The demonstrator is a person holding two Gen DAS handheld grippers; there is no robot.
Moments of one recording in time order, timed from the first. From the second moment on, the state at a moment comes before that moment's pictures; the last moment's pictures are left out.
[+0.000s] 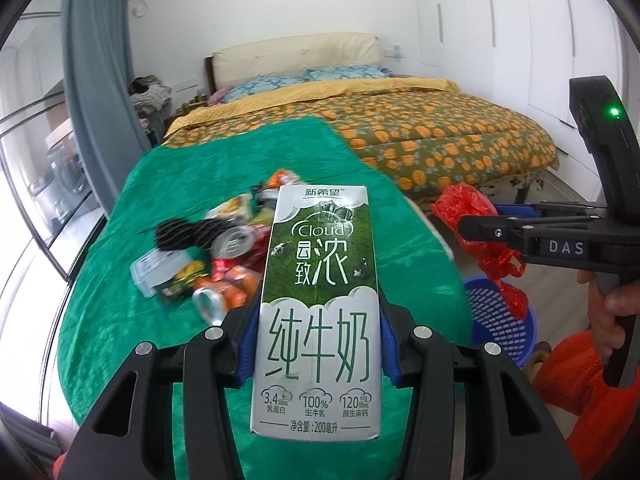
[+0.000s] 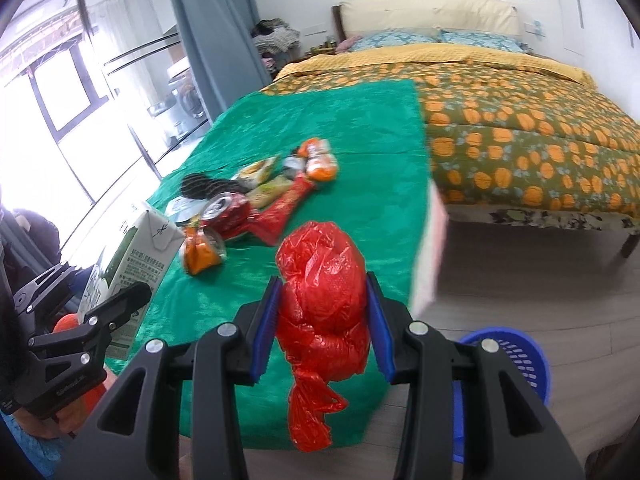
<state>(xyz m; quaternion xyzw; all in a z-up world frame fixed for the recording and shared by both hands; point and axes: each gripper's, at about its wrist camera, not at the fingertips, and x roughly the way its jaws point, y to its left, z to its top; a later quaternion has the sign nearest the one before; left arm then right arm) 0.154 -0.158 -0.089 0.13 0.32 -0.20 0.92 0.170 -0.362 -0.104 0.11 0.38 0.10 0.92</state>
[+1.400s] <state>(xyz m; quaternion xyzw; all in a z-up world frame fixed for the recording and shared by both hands) 0.155 -0.389 -0.207 0.06 0.45 -0.43 0.78 0.138 -0.600 -0.225 0.21 0.40 -0.14 0.88</state>
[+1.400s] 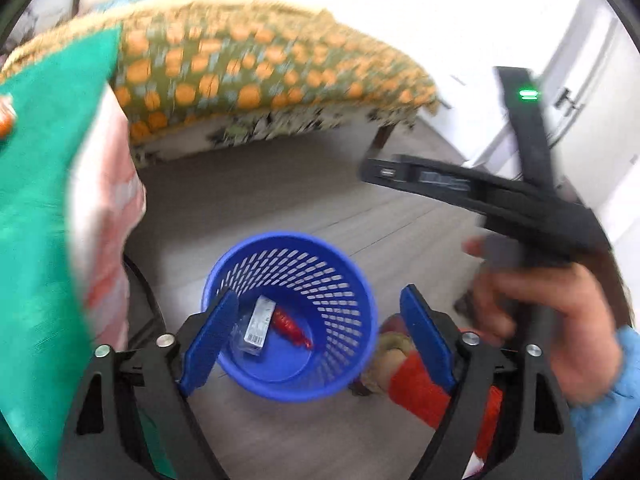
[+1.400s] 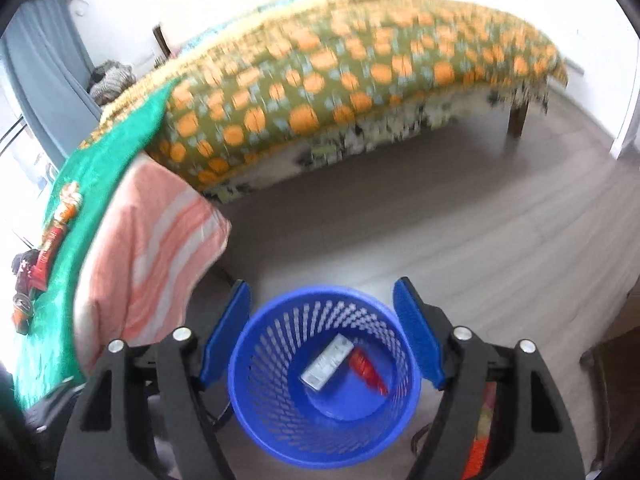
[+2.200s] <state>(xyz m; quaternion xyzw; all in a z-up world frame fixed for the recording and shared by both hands) 0.195 -0.037 -0.156 0.01 0.39 -0.16 0.90 0.169 -0.267 -0.154 0.05 0.34 0.14 0.93</state>
